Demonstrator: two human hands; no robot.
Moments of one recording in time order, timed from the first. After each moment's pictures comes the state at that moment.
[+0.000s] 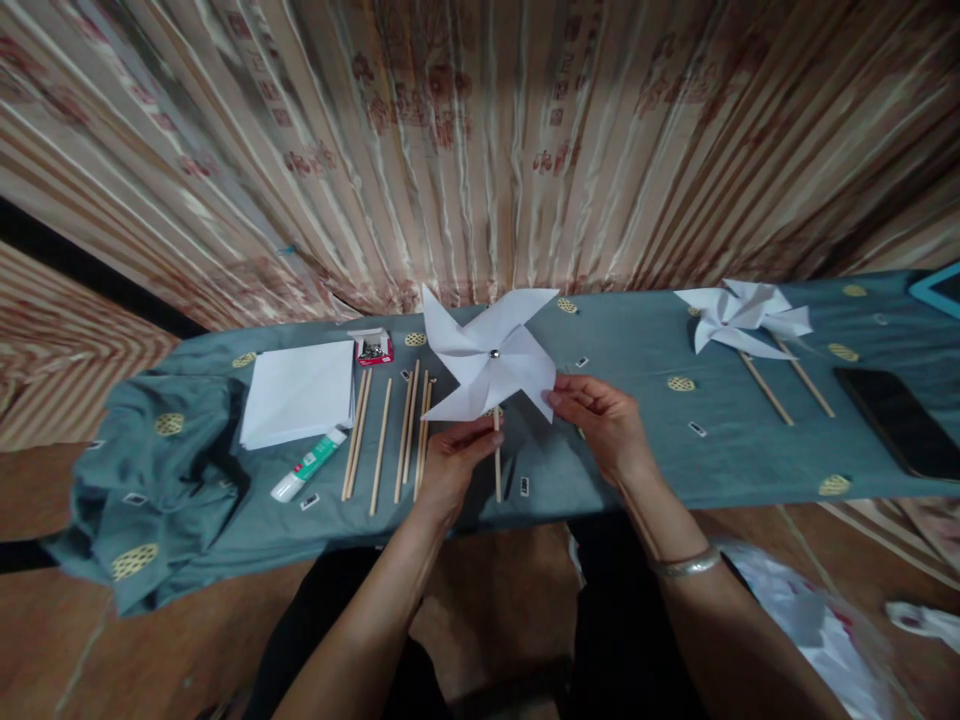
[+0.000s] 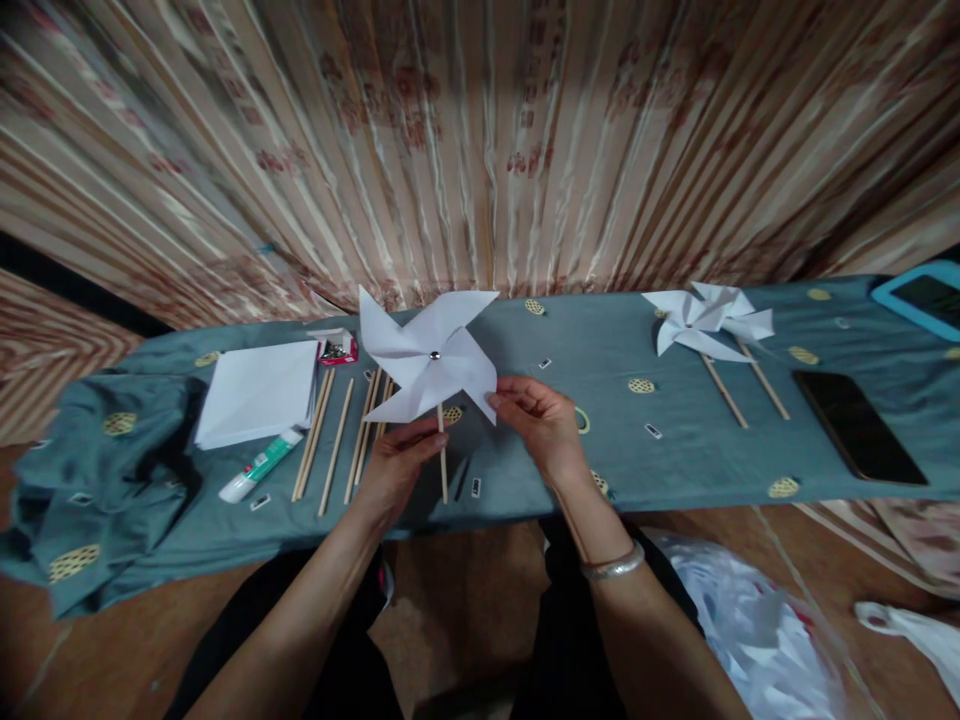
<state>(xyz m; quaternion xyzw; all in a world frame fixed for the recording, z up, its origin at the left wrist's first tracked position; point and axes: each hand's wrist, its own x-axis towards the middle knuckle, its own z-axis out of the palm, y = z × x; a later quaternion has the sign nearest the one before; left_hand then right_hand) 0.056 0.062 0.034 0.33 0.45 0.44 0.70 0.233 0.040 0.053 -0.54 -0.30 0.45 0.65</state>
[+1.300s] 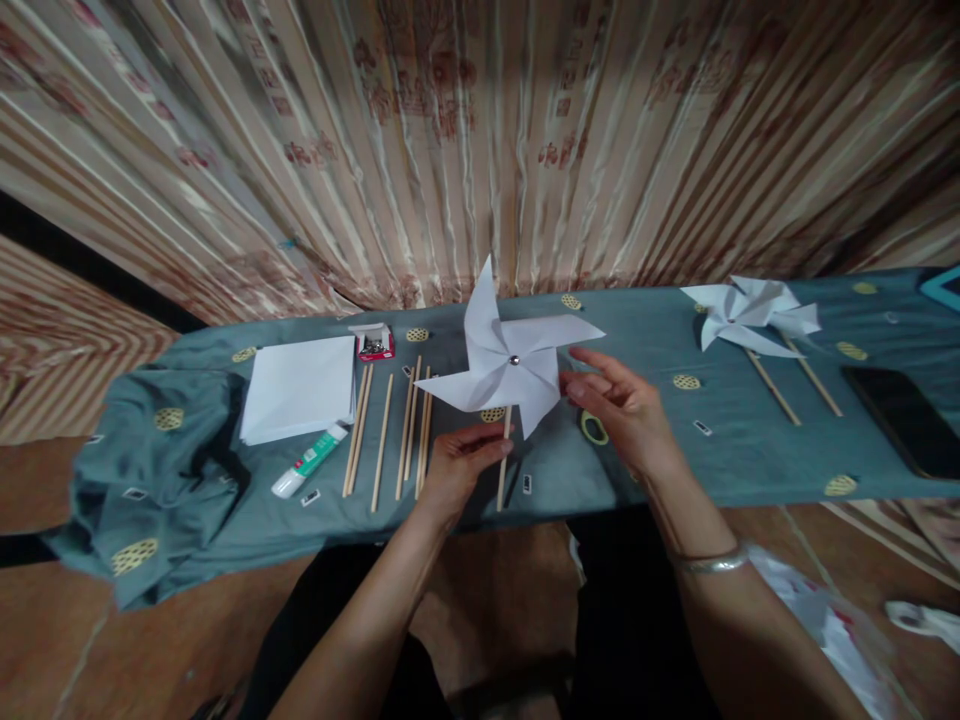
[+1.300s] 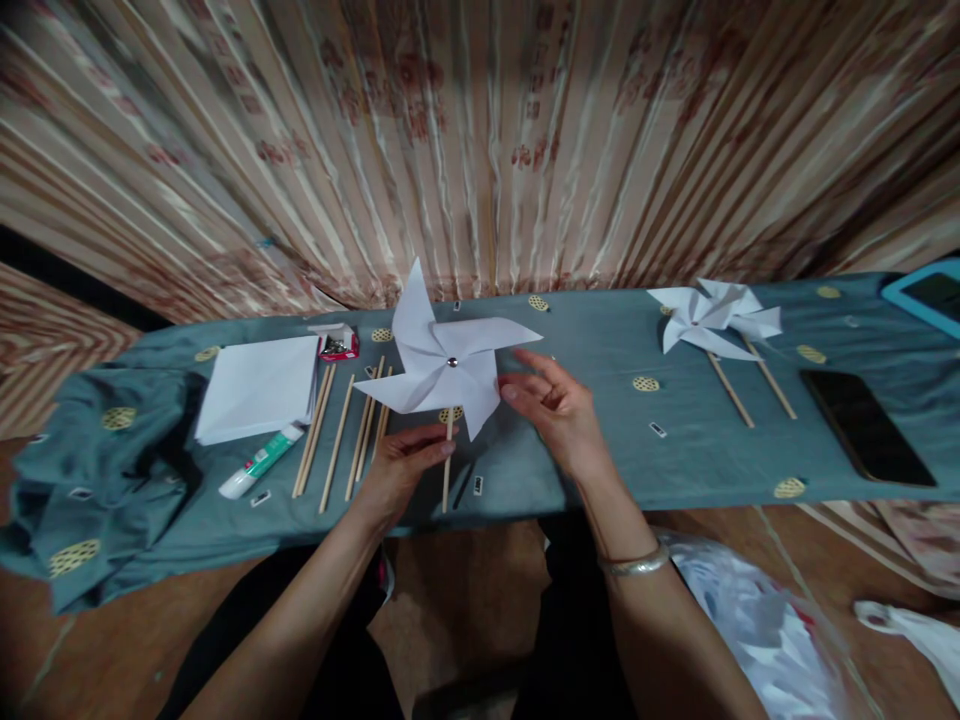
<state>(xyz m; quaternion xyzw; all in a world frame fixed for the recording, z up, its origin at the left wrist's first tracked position) 0.054 0.057 0.038 0.37 0.47 0.39 0.70 0.250 0.038 0.061 -0.54 -0.37 0.44 0.62</state>
